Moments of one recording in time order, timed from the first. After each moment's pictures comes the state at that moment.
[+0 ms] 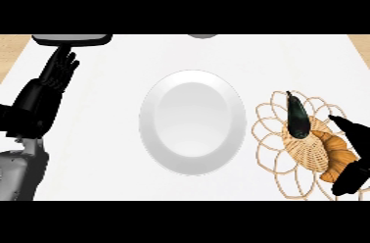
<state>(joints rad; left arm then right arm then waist) -0.28 0.34 0.02 -1.60 0.11 0.01 0.11 -0.08 -0.72 0.19 -1.67 0.41 0.43 0.77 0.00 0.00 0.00</state>
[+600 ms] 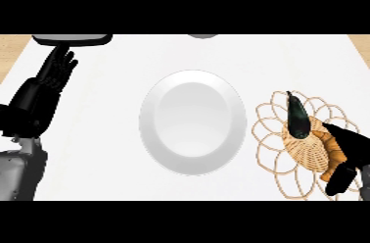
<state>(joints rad) -0.28 0.32 0.06 -1.61 0.09 -0.04 0.13 -0.09 -0.61 0.16 -1.48 0.58 0.46 0.65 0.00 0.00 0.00</state>
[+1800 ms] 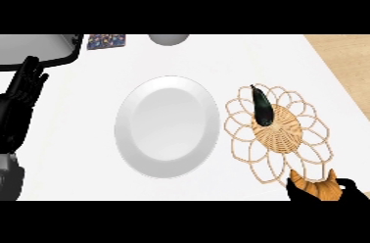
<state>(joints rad) -0.17 0.35 0.16 -1.64 0.07 0.00 0.14 0.36 -0.23 0.16 -1.83 1.07 -0.07 1.08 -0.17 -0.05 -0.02</state>
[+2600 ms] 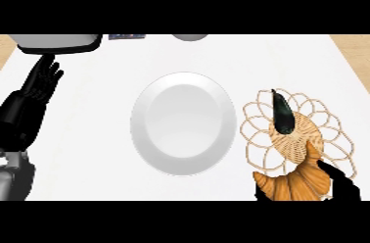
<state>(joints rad) -0.19 0.33 0.11 -1.66 0.08 -0.04 0.13 0.33 -0.01 0.60 -2.25 1.70 -0.13 1.14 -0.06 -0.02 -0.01</state>
